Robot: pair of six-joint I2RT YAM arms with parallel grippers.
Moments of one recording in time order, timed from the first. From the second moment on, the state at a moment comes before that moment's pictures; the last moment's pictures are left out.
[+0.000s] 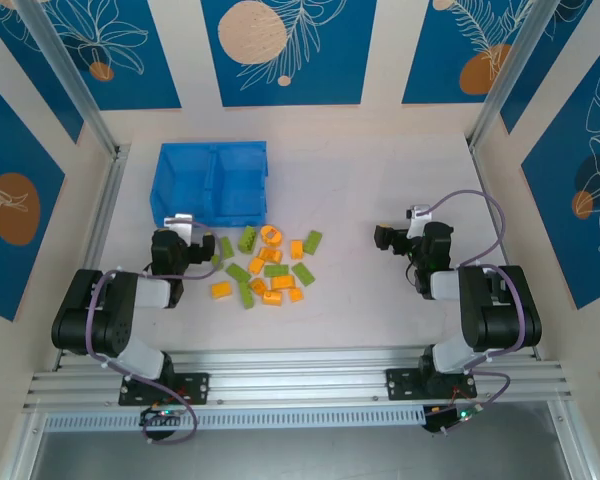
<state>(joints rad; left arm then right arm) -0.08 1.54 0.38 0.74 -0.07 0.06 -0.01 1.52 0.39 0.71 -0.21 0.09</state>
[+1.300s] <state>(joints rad) -0.28 1.21 0.87 -0.45 -0.04 -0.48 0.48 1.30 0.97 -0.59 -0.32 0.61</state>
